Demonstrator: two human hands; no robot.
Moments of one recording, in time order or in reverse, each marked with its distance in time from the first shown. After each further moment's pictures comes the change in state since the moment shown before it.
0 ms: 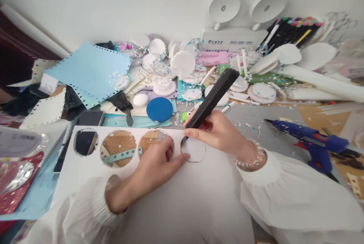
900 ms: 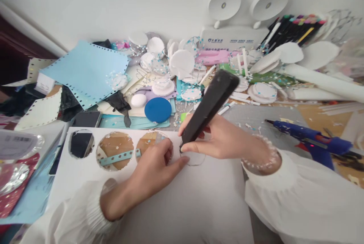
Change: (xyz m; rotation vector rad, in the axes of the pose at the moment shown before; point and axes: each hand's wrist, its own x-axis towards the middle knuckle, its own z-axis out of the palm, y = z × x) left_hand -0.002 0.003 -0.001 0.007 -0.008 -0.012; right_hand 0.006 -0.014 -0.010 -0.119 -0.319 -0.019
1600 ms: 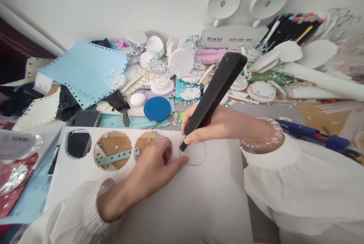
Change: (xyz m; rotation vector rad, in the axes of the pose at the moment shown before) left_hand -0.002 0.001 -0.001 -0.027 0.001 0.035; right_hand 0.006 -0.016 -0.021 0.001 -0.077 0.117
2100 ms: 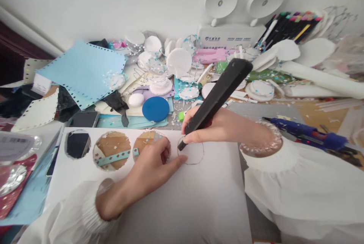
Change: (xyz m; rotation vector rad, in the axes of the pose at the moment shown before) left_hand 0.003 -0.003 0.001 -0.007 0.016 0.021; right_hand -0.004 0.011 0.002 -0.085 0.065 -0.021
